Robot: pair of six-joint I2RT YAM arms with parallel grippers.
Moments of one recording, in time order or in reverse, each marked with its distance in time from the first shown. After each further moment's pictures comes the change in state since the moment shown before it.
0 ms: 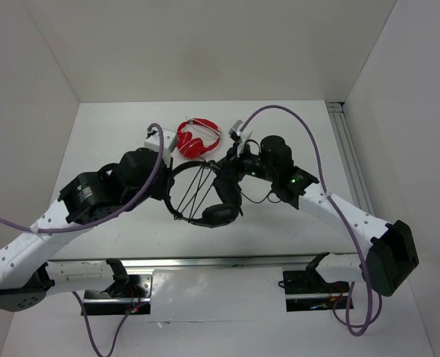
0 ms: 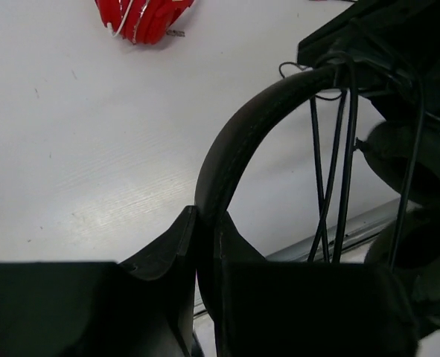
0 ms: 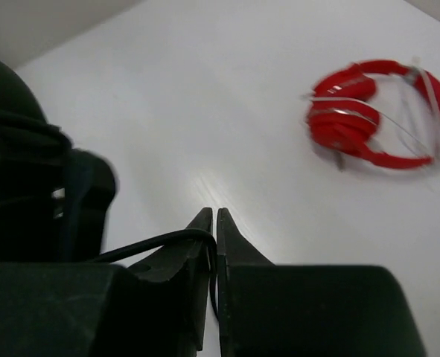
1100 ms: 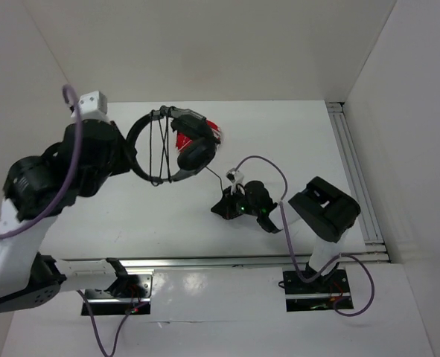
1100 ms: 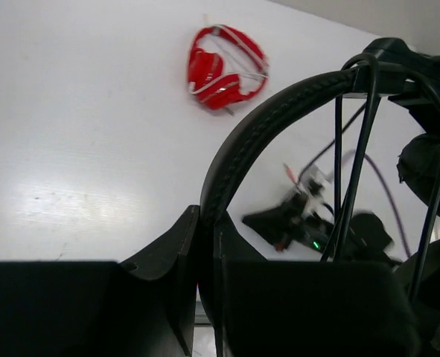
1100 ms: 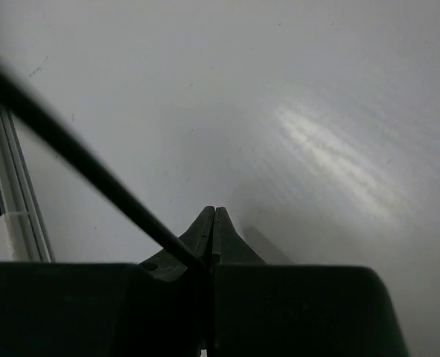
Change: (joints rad) left arm 0.114 0.079 0.537 -0.365 -0.210 -0.338; right arm 0.038 0.602 -0.438 0.935 -0.132 0.421
